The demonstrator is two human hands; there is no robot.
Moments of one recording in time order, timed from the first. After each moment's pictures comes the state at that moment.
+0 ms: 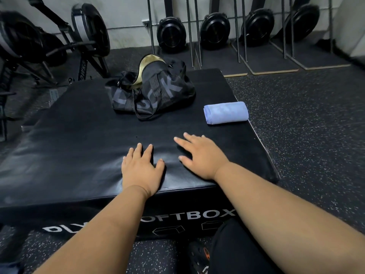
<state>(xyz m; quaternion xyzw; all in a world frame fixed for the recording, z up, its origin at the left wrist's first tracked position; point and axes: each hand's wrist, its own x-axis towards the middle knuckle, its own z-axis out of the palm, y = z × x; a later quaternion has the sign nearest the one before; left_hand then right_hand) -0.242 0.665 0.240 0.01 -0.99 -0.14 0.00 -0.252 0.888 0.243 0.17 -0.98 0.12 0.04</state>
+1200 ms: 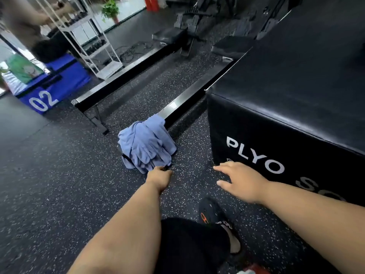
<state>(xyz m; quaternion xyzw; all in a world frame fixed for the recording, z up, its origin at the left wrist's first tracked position) 0.044 0.169 0.107 0.53 -0.76 -0.35 -0.14 -0.111 0.449 0.140 0.46 -0.83 0.16 -0.28</state>
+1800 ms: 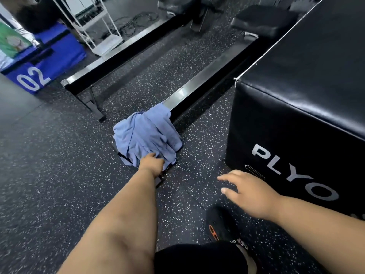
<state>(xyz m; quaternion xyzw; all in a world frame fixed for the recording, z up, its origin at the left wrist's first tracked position) -0.008 0.020 0.000 0.59 -0.72 -0.34 -0.11 -0.142 0.368 0.070 0.42 -0.81 0.21 -0.35</state>
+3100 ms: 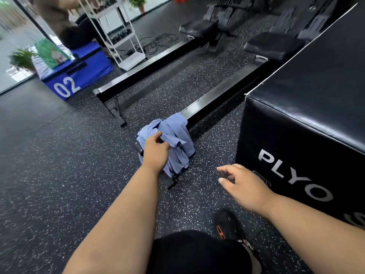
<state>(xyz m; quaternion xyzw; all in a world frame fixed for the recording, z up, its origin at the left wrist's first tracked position) 0.023 0.080 0.172 0.49 -0.69 -0.49 0.19 -0.093 0.354 0.146 0.37 -0.82 0.31 -0.31</state>
